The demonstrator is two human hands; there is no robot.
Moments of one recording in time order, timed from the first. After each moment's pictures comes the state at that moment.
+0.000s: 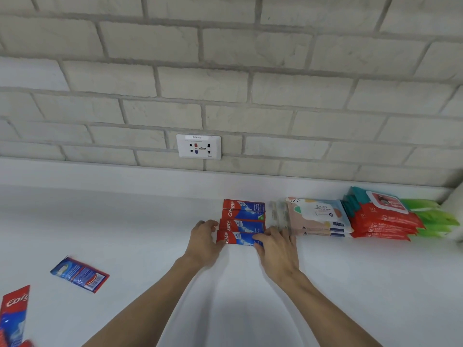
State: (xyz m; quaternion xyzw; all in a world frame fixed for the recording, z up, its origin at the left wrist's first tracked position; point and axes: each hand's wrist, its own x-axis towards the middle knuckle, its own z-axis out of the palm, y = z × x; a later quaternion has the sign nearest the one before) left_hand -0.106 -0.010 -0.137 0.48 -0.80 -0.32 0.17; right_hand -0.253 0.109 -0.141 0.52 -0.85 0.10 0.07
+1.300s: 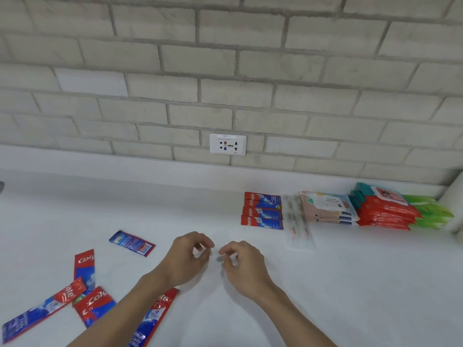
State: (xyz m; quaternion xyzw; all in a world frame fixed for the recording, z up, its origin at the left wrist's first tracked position) left_hand 0.055 0.042 -0.109 0.35 -0.86 -0.30 0.22; right_hand -0.093 0.147 -0.110 0.54 -0.76 0.31 -0.18
